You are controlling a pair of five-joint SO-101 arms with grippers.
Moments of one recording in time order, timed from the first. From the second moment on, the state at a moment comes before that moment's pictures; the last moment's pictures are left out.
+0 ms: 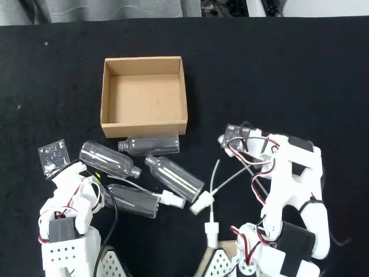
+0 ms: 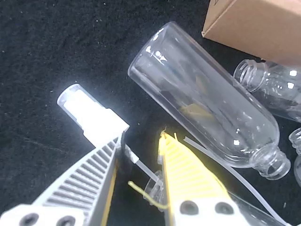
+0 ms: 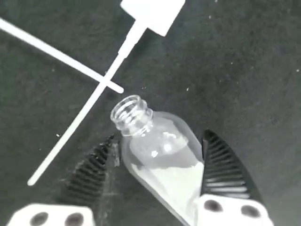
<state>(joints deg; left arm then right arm) -13.7 -104.0 96.1 66.3 10.2 21.9 -15.5 52.0 47.2 89.4</state>
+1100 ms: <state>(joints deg) -13.7 -104.0 96.1 66.3 10.2 22.2 -15.5 45.6 61.6 45.8</state>
